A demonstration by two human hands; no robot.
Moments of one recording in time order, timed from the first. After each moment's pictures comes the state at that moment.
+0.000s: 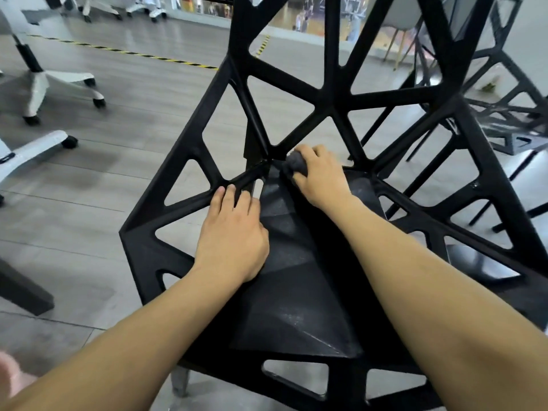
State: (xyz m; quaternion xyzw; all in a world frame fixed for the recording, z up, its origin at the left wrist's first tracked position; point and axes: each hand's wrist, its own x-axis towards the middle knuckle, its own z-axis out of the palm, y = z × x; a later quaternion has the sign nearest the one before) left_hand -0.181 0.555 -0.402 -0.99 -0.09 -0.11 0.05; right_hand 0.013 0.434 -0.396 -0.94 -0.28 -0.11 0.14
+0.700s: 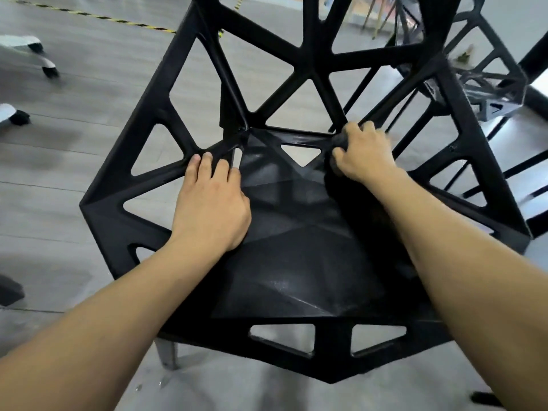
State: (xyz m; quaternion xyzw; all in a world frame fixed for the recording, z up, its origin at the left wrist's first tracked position) left_hand -0.177 0.558 -0.408 -0.99 -0.09 -0.12 0.05; right_hand 0.017 0.342 -0.375 -0.99 -0.13 -0.10 0.02
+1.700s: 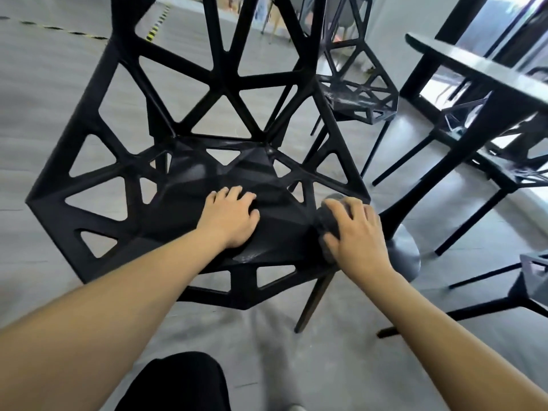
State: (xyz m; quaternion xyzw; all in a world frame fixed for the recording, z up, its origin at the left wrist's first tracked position) left_hand -0.171 0.434 -0.392 -0.99 0.04 0.01 -0.15; right_hand -0.208 0.181 -0.358 -0.98 -0.12 -0.16 0.03
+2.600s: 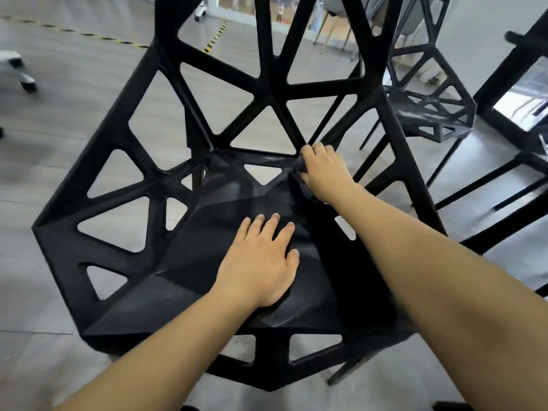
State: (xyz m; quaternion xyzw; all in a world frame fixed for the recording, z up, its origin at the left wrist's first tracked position) left_hand -0.184 0.430 -0.398 -0.99 0.04 0.03 -0.14; right_hand 0.035 0.316 -0.376 -0.95 -0.26 -0.13 -0.07
